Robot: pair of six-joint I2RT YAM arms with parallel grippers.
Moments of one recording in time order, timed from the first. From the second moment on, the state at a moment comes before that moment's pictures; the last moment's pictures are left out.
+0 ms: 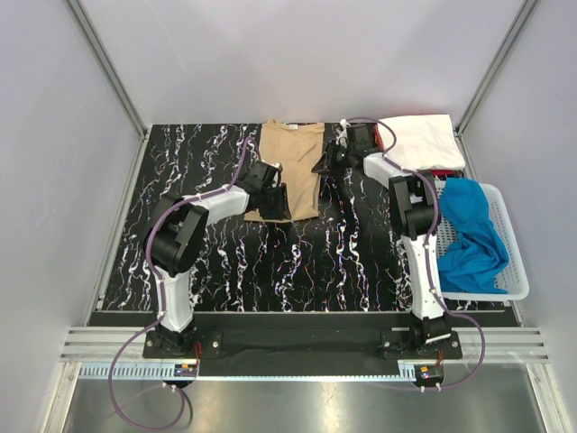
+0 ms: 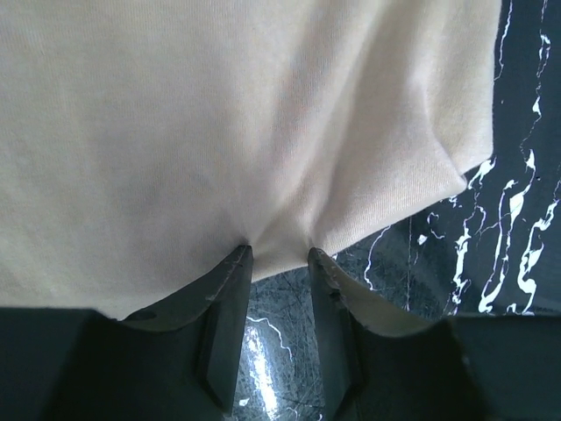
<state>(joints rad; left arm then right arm) -0.50 1.96 1.25 -0.25 0.18 -0.51 0.26 2.46 1.91 -0.17 -0.51 0.53</state>
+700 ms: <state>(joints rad) -0.45 2.11 1.80 -0.46 0.37 -0.50 0.25 1.99 1.32 -0.08 -0.67 0.45</state>
